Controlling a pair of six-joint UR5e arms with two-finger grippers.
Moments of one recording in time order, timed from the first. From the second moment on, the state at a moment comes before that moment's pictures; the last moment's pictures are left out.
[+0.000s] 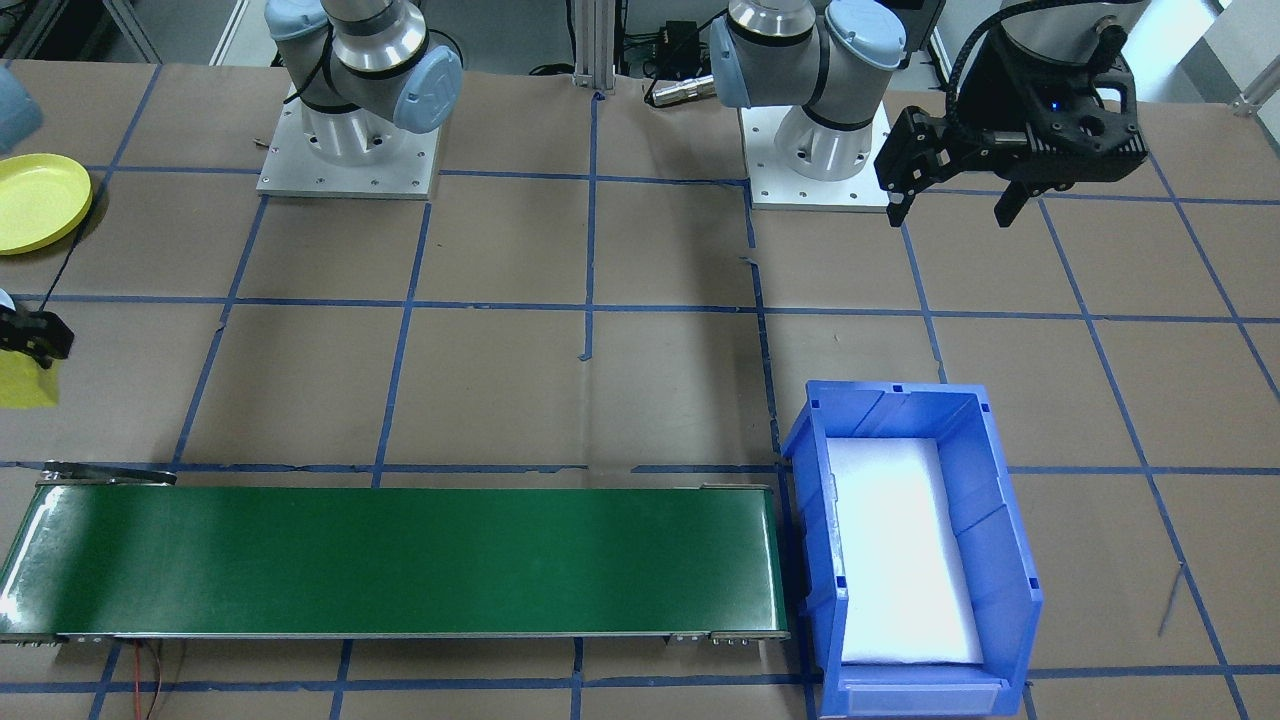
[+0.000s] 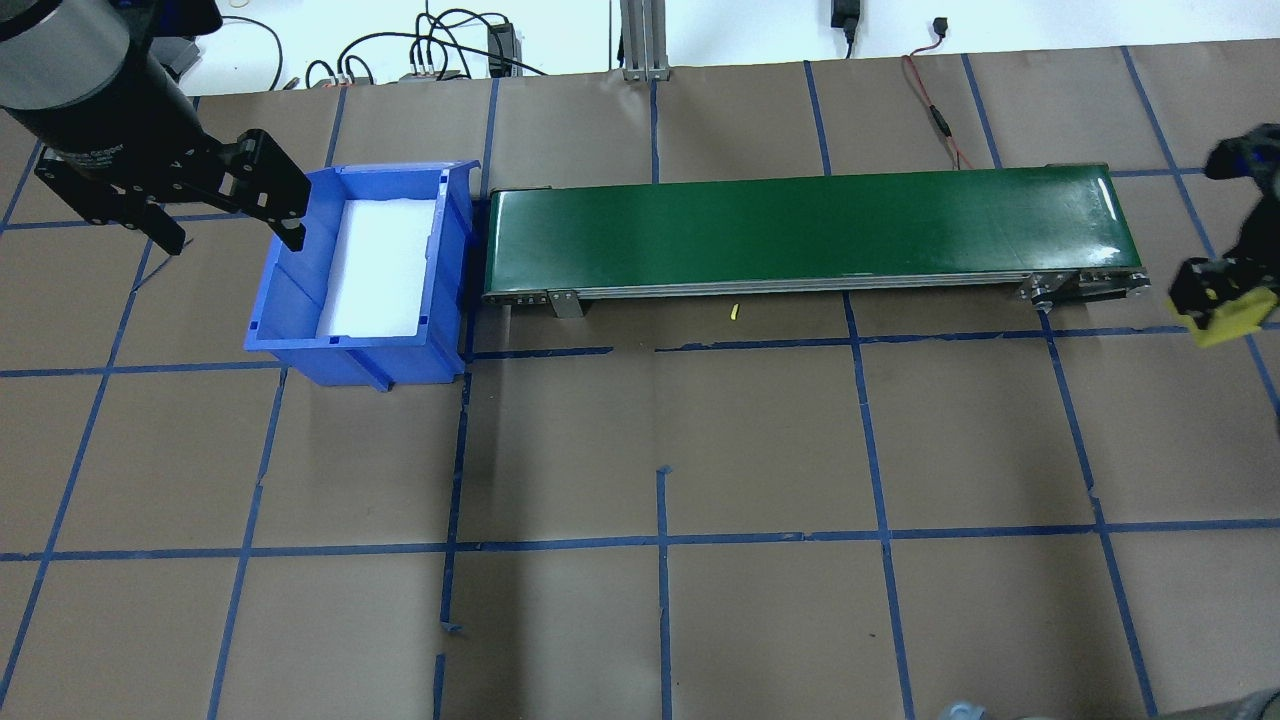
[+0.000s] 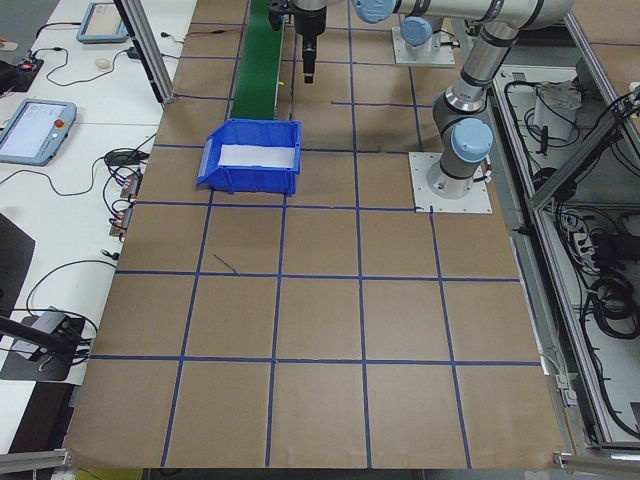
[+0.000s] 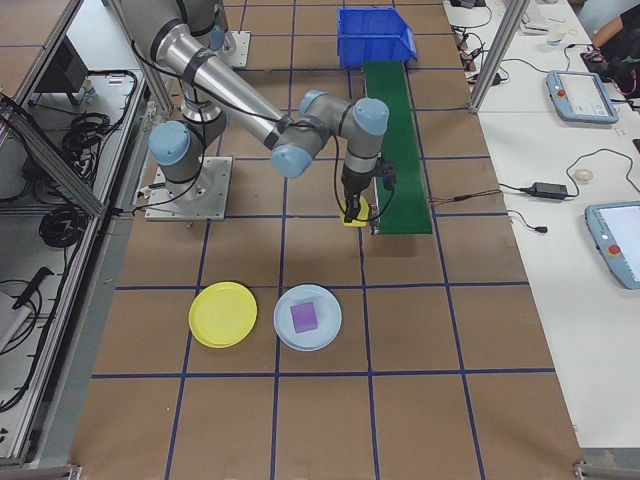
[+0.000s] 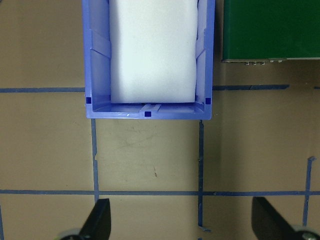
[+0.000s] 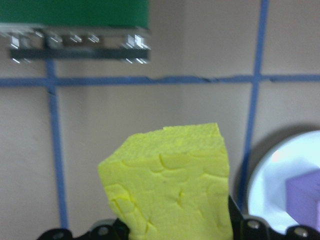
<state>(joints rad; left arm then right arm) -1.46 -1.50 -1.54 -1.66 1.60 0.11 0.91 -1.40 1.86 -2.04 -1.77 -0.65</state>
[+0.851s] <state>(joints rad) -1.46 -1.50 -1.54 -1.66 1.60 0.11 0.16 -1.41 2.01 -2.03 -1.75 -1.21</state>
